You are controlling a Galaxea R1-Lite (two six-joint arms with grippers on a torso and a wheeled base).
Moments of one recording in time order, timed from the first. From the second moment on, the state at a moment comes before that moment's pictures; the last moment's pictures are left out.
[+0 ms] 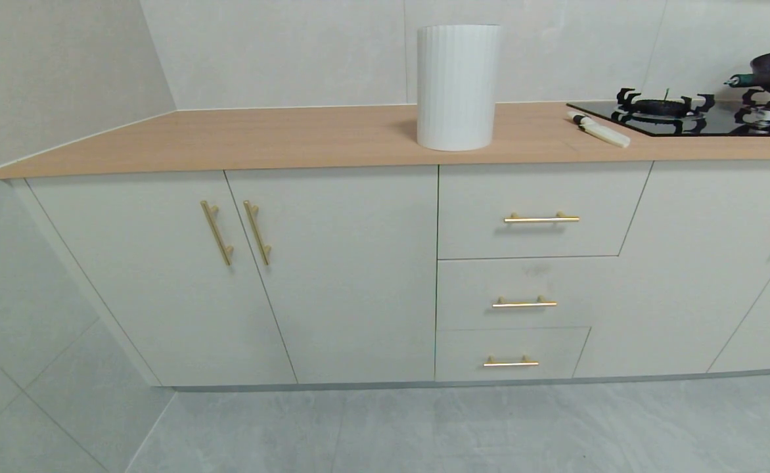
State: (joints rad) left arm 0.00 0.00 0.00 0.00 0.01 0.00; right arm 0.00 0.00 -0.01 -0.04 0.04 -0.03
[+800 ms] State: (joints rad) left arm 0.00 0.00 0.00 0.00 0.01 0.00; right arm 0.00 0.00 0.00 -0.05 -0.06 0.02
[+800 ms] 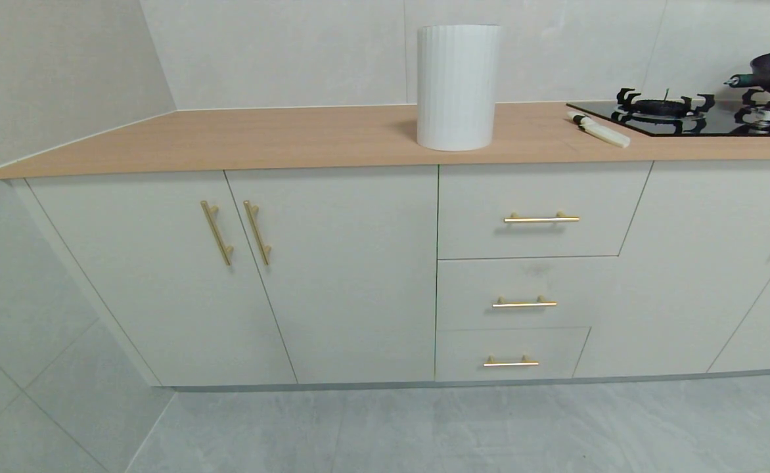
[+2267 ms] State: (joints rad) left arm 0.00 0.00 0.00 0.00 0.01 0.00; right arm 0.00 0.00 0.00 -0.05 0.05 -0.01
